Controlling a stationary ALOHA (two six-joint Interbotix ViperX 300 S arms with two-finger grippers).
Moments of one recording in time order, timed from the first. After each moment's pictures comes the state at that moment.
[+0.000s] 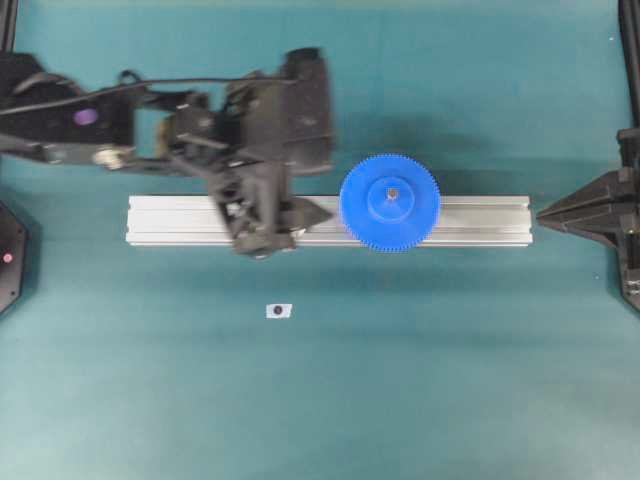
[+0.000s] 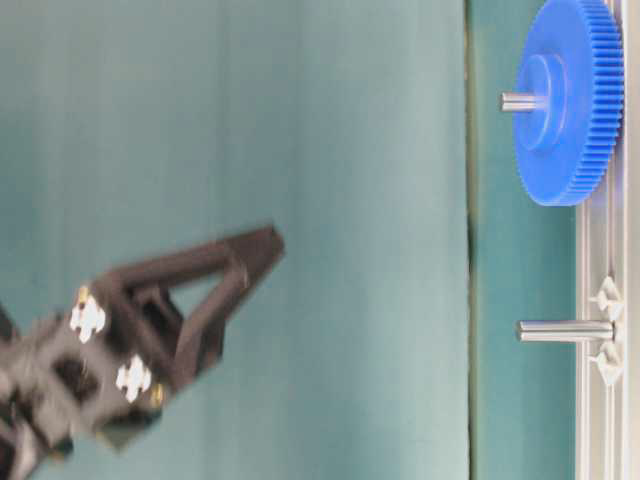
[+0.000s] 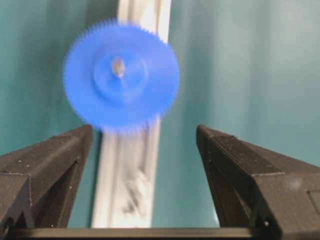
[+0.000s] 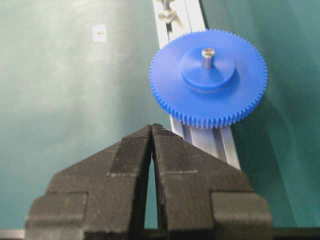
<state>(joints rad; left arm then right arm) 0.06 -0.16 0.35 0.02 0.37 -0.03 -0.05 -1.12 1.26 0.02 0.30 0.11</state>
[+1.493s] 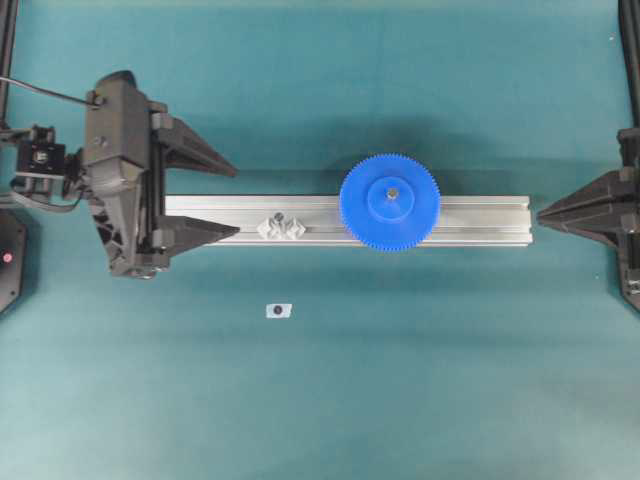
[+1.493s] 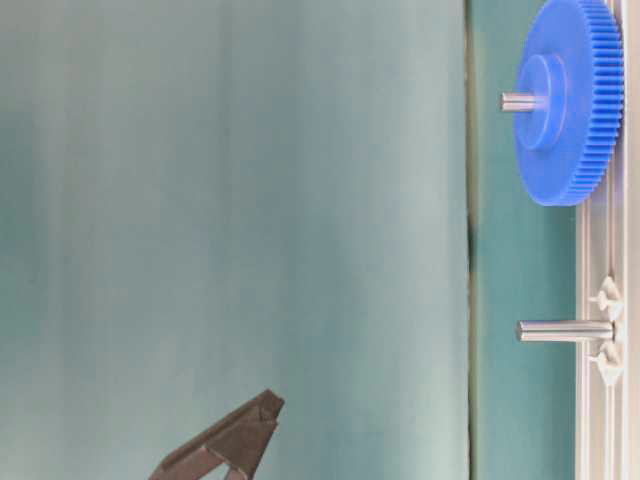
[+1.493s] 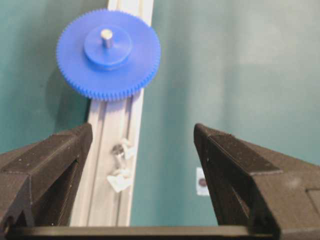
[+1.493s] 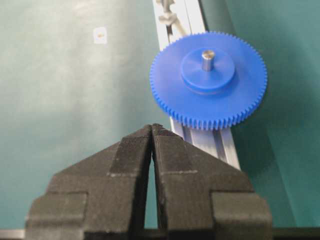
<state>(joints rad) 0.04 -0.51 0.82 0.02 0.00 -0.06 -0.05 -1.13 1.27 0.02 0.29 0.12</state>
